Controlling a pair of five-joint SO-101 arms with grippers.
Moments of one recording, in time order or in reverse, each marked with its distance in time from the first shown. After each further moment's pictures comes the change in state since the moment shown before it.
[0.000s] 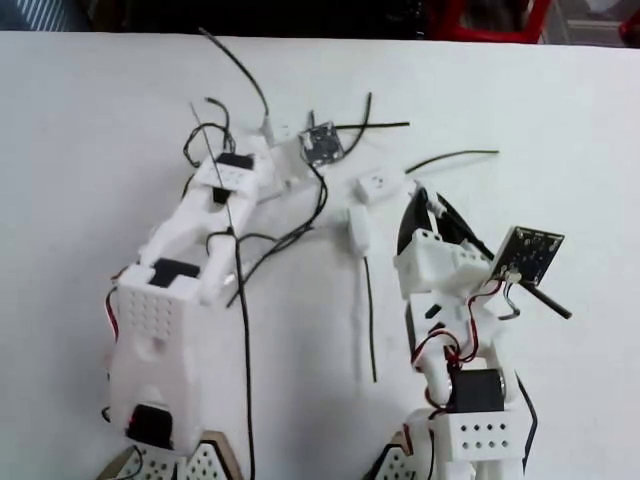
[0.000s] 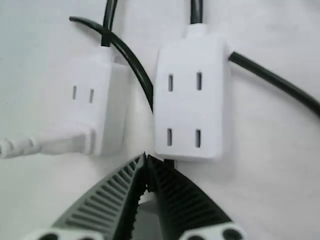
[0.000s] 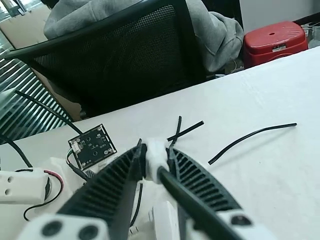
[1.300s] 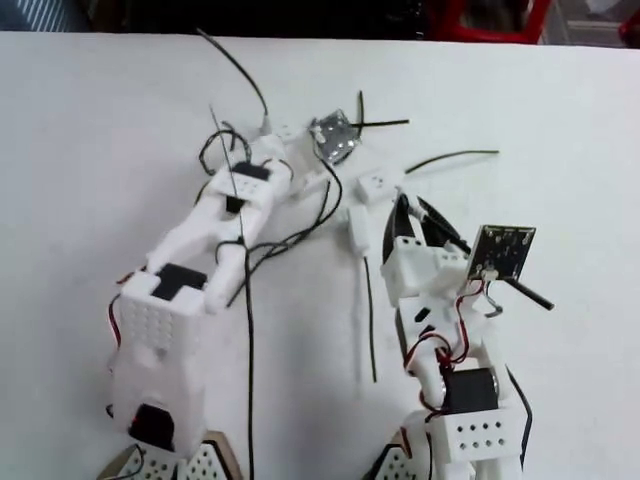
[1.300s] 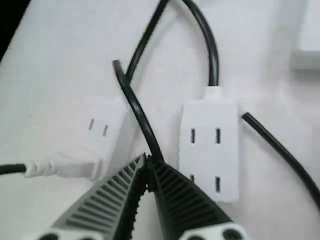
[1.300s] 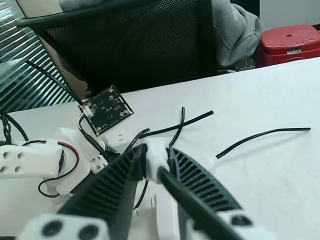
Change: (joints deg) left arm 4.0 -4.7 6.0 -8.5 11.5; right arm -3.7 0.0 1.2 0.0 5.6
